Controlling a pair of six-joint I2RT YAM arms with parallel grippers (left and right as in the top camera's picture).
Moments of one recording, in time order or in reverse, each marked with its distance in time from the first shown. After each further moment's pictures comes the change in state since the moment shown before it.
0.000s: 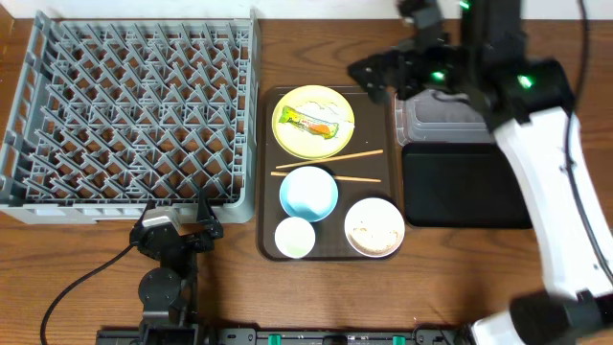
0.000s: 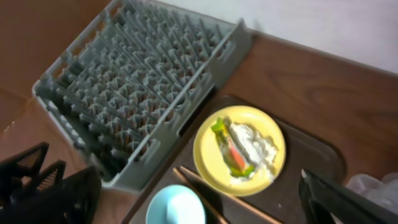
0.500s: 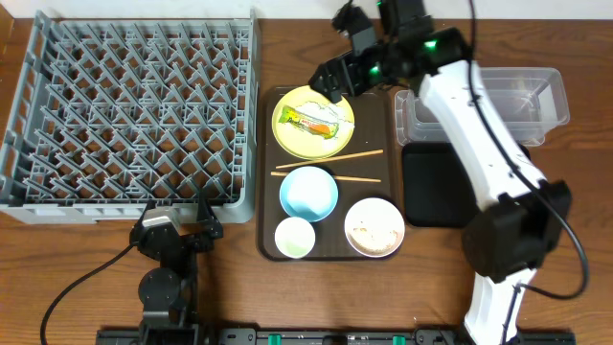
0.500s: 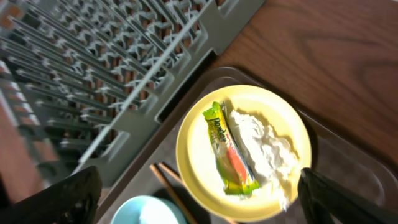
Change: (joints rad) left arm 0.000 0.000 0.000 0.000 0.000 0.000; right arm 0.092 0.364 0.121 0.037 0.030 -0.073
